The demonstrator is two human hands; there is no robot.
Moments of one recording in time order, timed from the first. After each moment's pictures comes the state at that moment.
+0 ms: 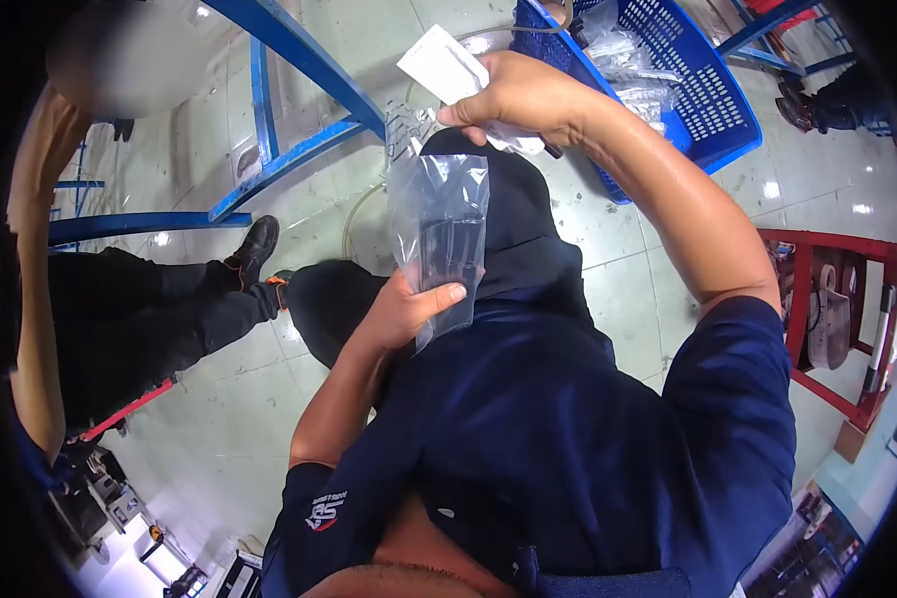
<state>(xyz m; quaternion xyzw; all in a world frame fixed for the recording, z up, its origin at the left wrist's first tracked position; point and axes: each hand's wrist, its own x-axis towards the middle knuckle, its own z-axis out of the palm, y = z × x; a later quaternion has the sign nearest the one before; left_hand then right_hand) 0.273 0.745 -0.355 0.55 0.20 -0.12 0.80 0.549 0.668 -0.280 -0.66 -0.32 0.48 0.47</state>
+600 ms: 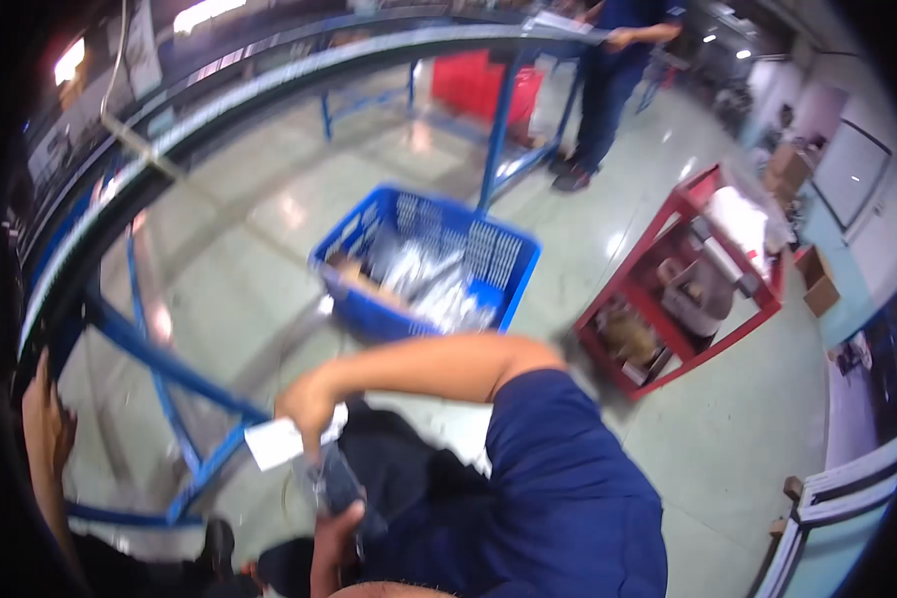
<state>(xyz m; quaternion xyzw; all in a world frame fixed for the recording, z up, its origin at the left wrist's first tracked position) 0.273 0.749 -0.373 0.48 0.25 -0.07 0.84 0.534 0.697 -0.268 -0.62 -0.60 0.46 0.22</state>
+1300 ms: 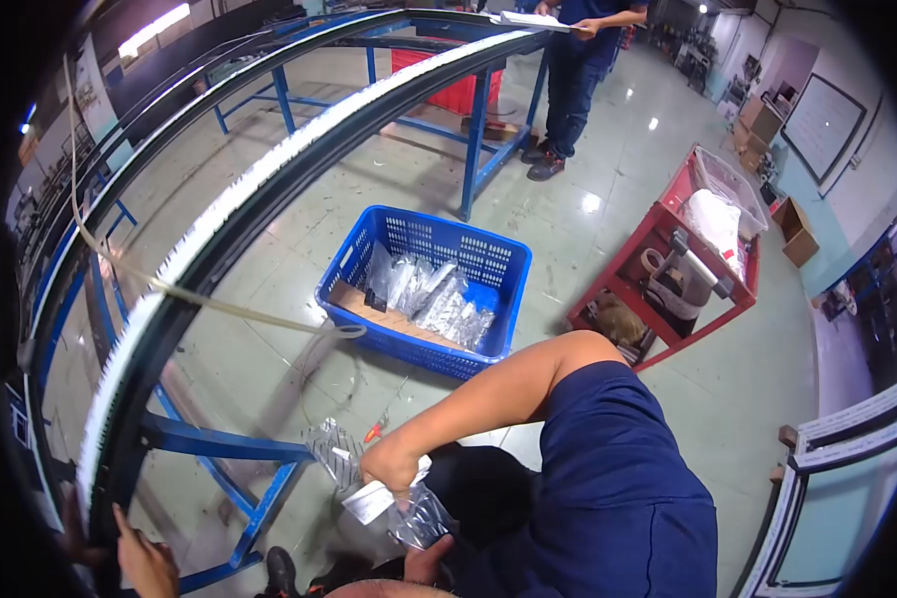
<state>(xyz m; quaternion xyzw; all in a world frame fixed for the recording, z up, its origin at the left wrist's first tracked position) 0.266 0.757 -0.300 0.50 0.25 -0.27 0.78 0.519 0.667 -0.223 -0.62 -0.51 0.55 0.23</state>
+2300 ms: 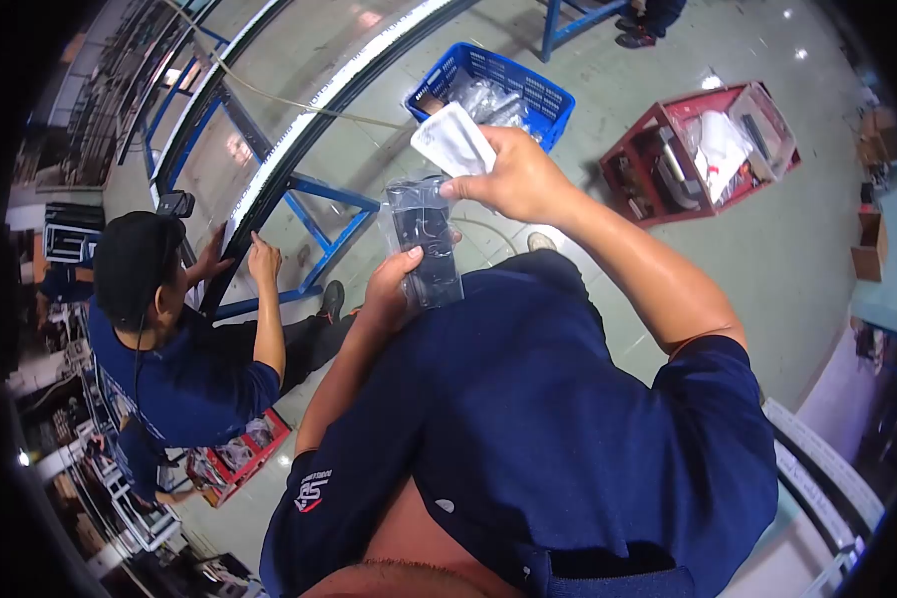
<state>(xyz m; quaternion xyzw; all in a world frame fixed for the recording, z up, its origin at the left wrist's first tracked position) 0.279 0.638 0.183 0.46 0.13 -0.22 0.85 0.416 0.434 0.231 -0.74 -0.21 0.22 0.60</state>
